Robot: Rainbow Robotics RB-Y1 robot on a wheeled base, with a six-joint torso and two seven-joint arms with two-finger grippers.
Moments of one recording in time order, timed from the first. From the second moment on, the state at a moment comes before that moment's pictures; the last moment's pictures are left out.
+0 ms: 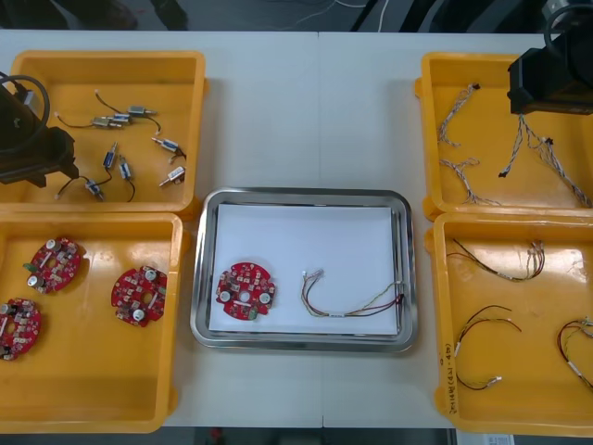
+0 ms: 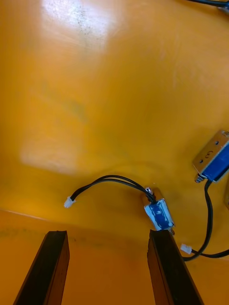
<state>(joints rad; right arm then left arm) -0.85 -0.50 -0.25 -1.63 -0.49 1.91 1.44 -0.83 0.86 -0.22 -1.05 0.87 1.50 -1.21</state>
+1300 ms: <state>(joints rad) -0.72 -0.70 0.12 -2.04 -0.99 1.92 1.44 -0.83 0.79 -0.34 -1.01 0.86 1.39 -1.21</state>
